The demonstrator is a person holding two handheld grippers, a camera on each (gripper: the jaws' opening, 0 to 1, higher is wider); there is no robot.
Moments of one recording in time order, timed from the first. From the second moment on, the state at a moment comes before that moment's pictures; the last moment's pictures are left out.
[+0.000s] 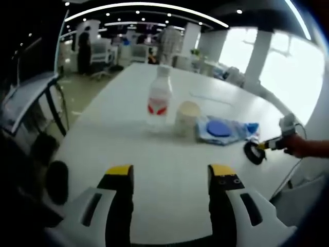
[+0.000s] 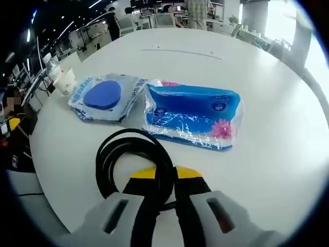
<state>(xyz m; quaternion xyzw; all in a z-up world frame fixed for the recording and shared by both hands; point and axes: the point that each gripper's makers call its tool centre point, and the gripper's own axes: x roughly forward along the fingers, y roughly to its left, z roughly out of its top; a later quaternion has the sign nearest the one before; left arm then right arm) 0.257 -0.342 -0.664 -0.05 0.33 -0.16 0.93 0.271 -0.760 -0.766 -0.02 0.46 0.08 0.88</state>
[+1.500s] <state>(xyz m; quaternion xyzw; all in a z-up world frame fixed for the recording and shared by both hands) 0.252 -0.371 -0.660 -0.04 0.31 -0.20 0.93 0.234 -0.721 -0.671 0.04 0.31 0.11 0.94</state>
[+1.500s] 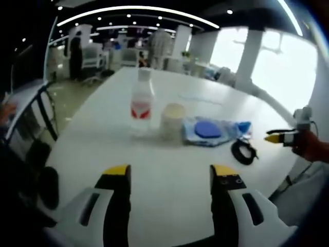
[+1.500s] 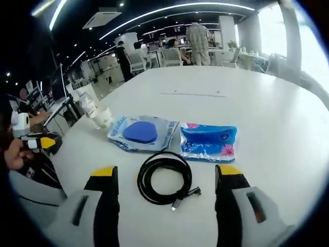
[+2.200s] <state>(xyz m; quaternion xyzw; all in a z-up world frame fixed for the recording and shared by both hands) 0.251 -0.375 -0.659 -0.03 0.31 -0.21 0.93 0.201 -0.706 -0.675 0.05 0.31 0.11 0.94</state>
